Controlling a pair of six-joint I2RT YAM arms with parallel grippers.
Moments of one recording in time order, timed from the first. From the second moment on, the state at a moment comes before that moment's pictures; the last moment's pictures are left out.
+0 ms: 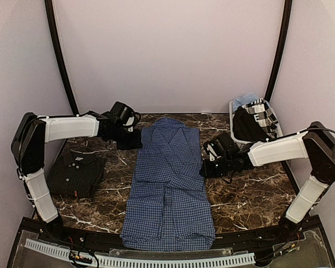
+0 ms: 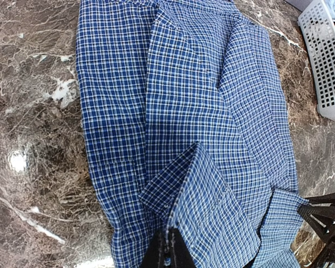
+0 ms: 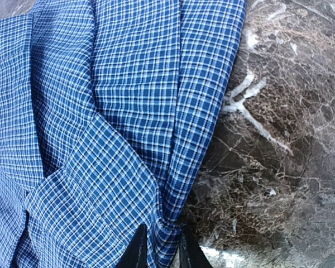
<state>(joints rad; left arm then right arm) -0.56 1.83 1.33 -0.42 0.13 -0.53 0.74 1.65 0.86 -0.15 -0.04 0.54</state>
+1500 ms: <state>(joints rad) -0.54 1.83 1.36 -0.45 0.13 -0.52 0.82 1.63 1.01 -0.31 0.15 0.57</state>
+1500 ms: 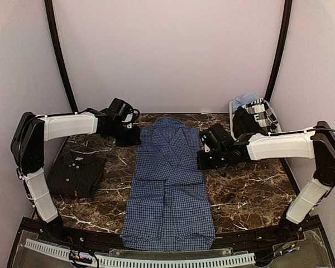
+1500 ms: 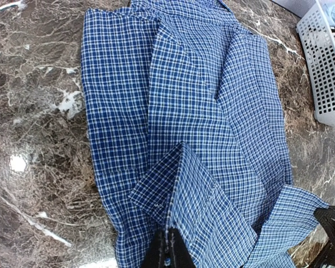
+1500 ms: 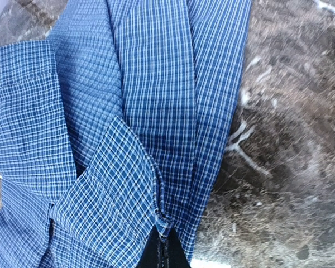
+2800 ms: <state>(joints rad) 0.15 1.96 2.13 -0.74 0.04 -0.40 0.01 1.62 1.84 -0.59 0.10 0.30</state>
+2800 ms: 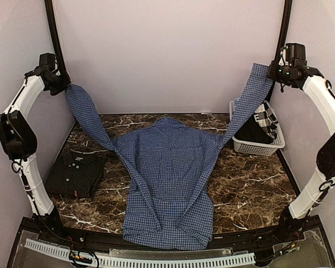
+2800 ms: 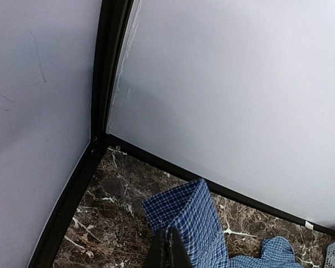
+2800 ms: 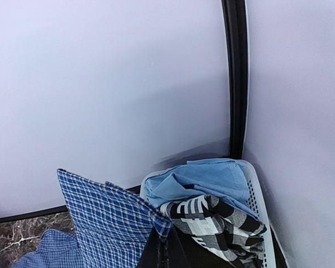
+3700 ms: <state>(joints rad) 0.05 1.99 2.03 -0.73 0.17 -0.39 0.17 1.59 1.59 -0.53 -0.07 0.29</state>
